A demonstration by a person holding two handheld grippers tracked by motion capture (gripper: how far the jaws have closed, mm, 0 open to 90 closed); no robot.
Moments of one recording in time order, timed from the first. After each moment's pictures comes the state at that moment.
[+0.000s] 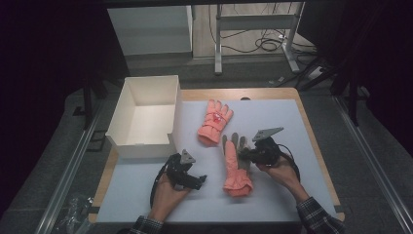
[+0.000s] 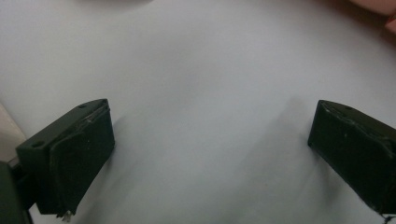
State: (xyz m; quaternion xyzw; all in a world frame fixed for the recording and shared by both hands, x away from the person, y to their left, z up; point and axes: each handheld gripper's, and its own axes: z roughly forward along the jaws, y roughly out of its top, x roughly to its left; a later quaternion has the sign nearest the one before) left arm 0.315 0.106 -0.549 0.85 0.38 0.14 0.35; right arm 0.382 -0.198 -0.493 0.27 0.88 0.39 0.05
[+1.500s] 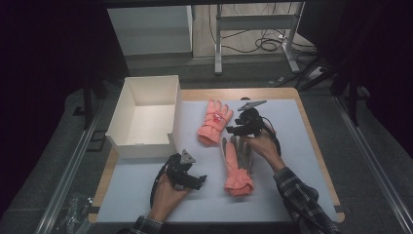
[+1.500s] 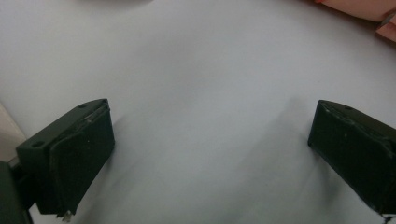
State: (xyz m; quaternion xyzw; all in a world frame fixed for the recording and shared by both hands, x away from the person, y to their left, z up) left arm 0.315 0.106 -0.549 0.85 0.38 0.13 0.34; right arm 0.470 -0.148 -0.473 0.33 0.85 0.38 0.12
